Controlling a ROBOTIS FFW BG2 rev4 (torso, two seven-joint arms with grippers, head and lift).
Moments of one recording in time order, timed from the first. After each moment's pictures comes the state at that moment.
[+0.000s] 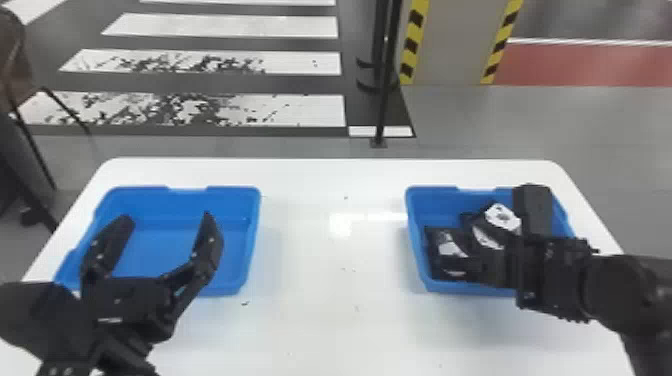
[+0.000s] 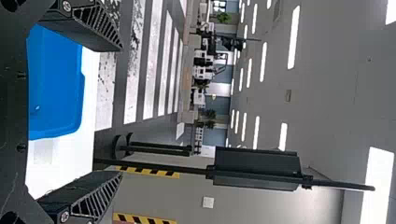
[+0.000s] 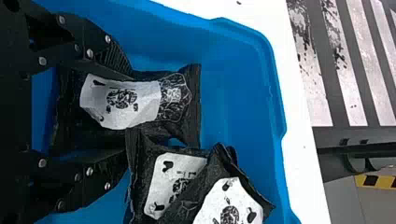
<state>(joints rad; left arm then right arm) 0.61 0.04 0.01 -2.25 0.10 -0.01 0.00 -0.08 -0.21 -0.08 -1.80 -0.48 1.23 0.00</state>
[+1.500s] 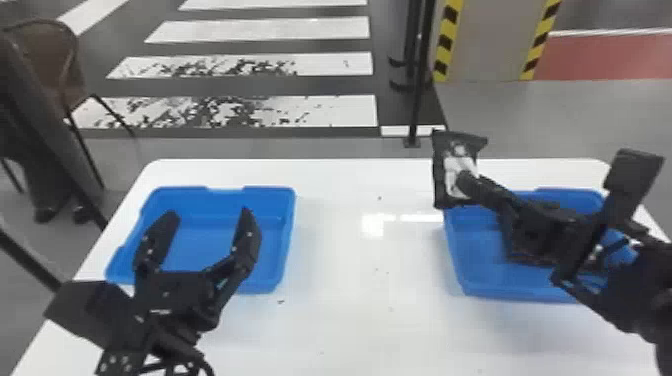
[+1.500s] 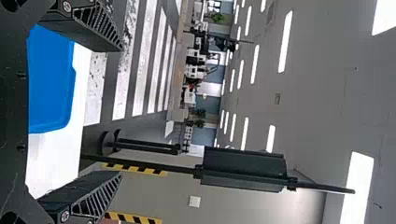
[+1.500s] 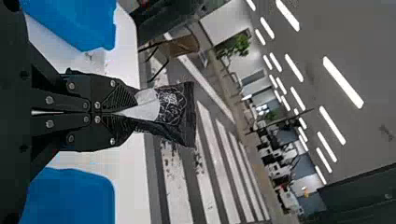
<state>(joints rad) 0.59 0.04 0.00 -2.18 0.14 -0.10 0.00 0.08 -0.23 -0.05 -1.94 -0.61 0.59 0.36</state>
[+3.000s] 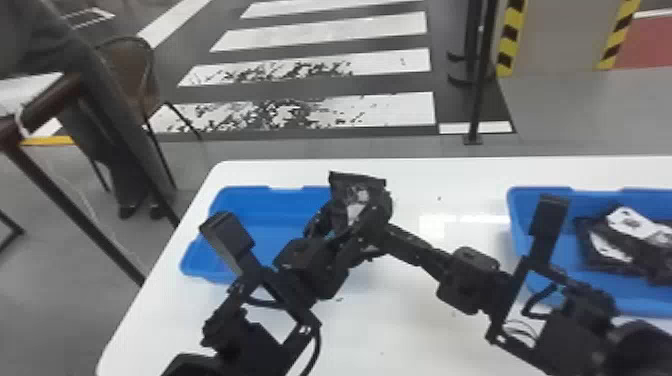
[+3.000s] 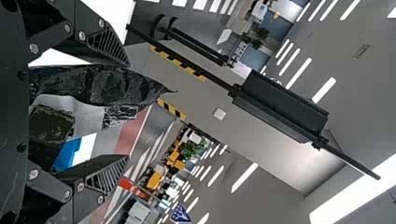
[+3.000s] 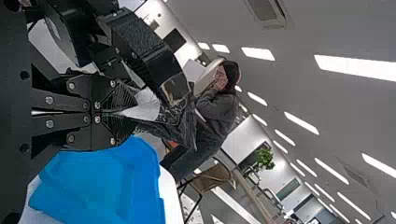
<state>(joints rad) 0.40 0.05 -0.03 -2.18 0.57 0.34 -0.25 0.01 -0.31 0.44 -1.82 -0.95 0.42 0.44</state>
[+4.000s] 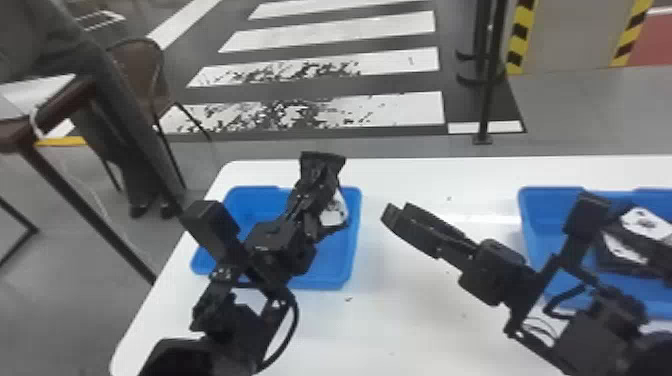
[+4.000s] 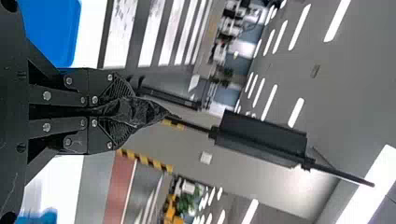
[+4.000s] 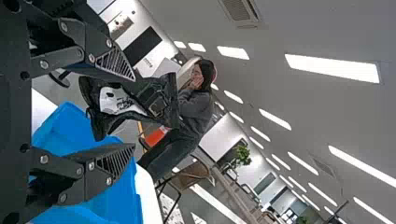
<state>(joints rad) 0.35 0.04 0.05 -2.11 0.31 0.20 -0.17 0.03 -0.31 0.42 -1.81 -1.00 0.32 0.44</state>
